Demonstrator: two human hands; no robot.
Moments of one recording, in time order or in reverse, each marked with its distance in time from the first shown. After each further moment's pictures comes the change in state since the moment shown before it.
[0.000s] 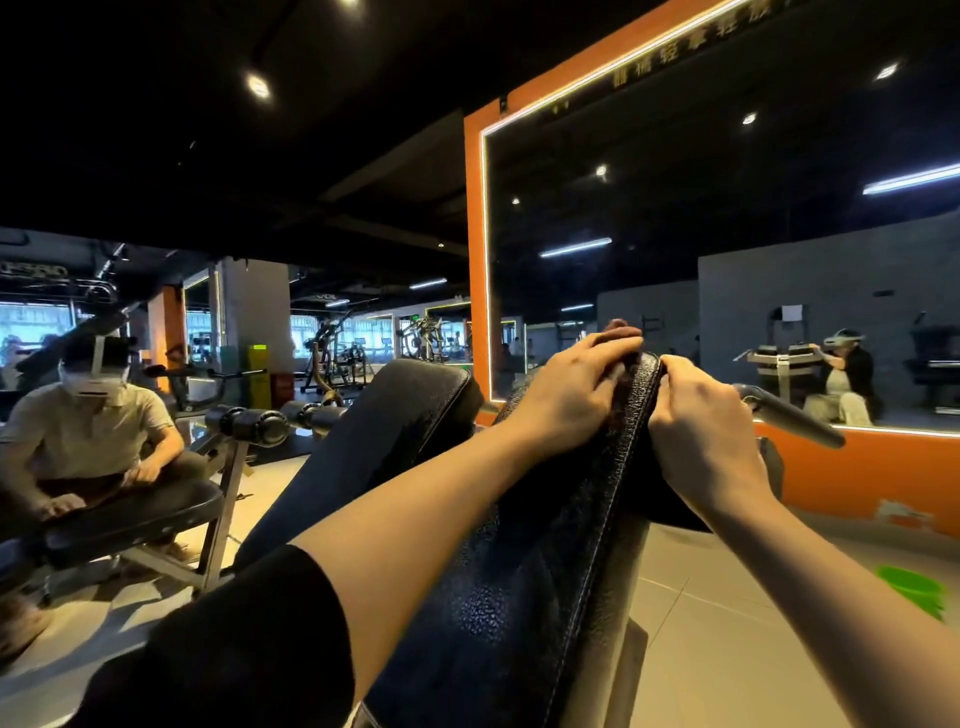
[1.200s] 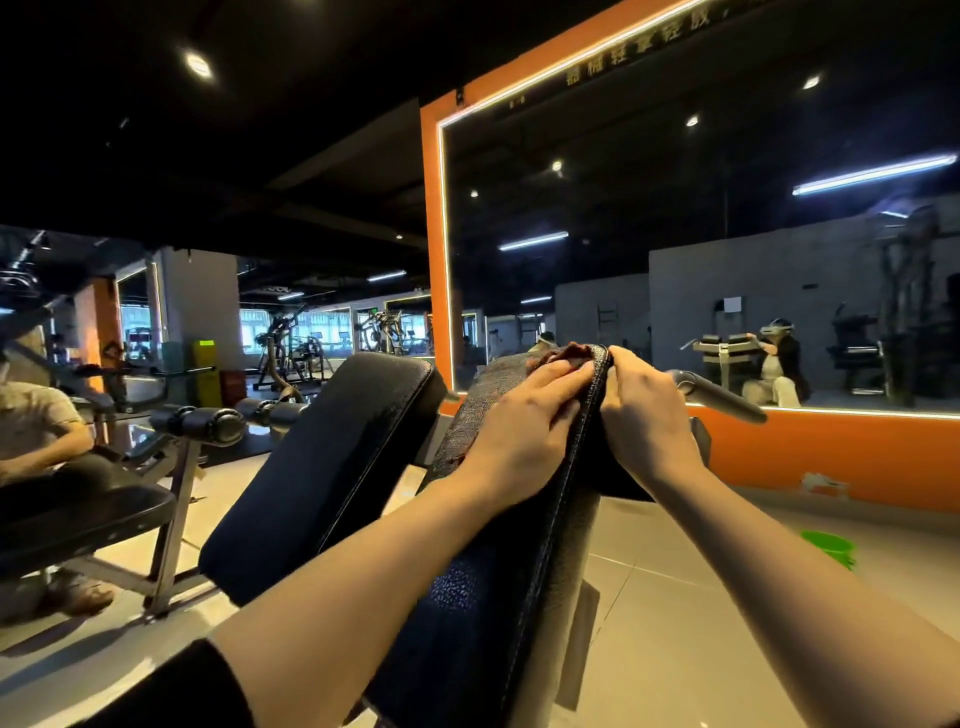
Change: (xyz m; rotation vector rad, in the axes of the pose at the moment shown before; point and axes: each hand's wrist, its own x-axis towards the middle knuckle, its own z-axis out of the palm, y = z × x) left_hand -0.056 0.026 0.000 0.015 0.039 -0.028; right_hand -0.003 -0.007 -0.008 0.084 -0.096 0.085
